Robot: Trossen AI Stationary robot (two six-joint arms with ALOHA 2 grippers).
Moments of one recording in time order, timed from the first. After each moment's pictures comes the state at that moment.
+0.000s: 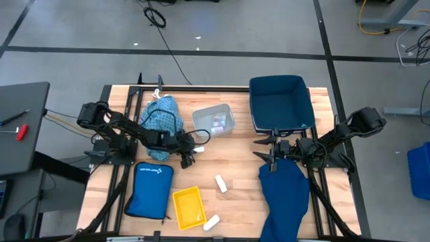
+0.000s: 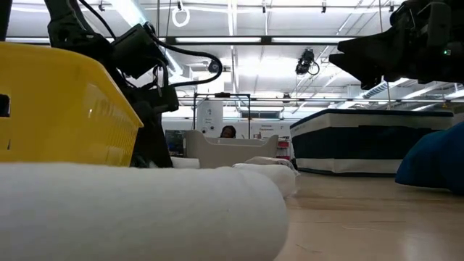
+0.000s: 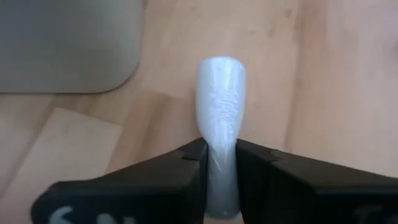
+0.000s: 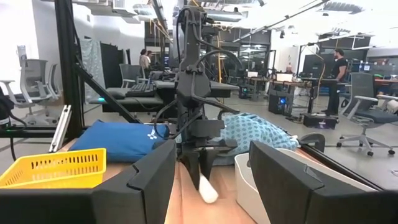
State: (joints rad) left arm -0.05 1.57 0.51 0.22 -0.18 -0.27; right arm 0.30 1.33 0.03 1.47 0.37 -0.11
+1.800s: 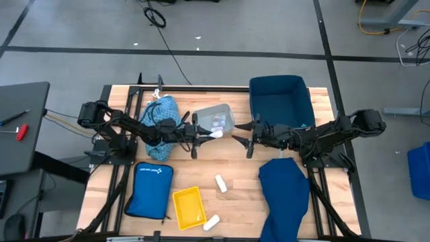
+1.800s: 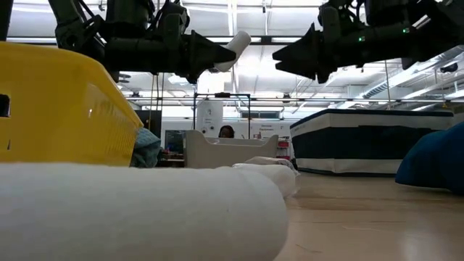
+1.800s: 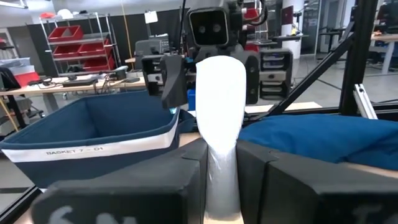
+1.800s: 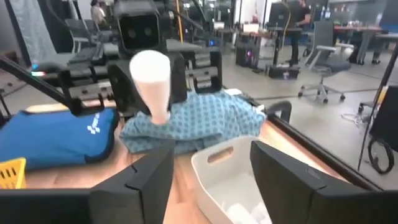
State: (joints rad) left arm 0.03 1.56 0.51 1.12 -0.02 0.12; right arm 0.05 1.33 0.44 0.83 0.29 0.00
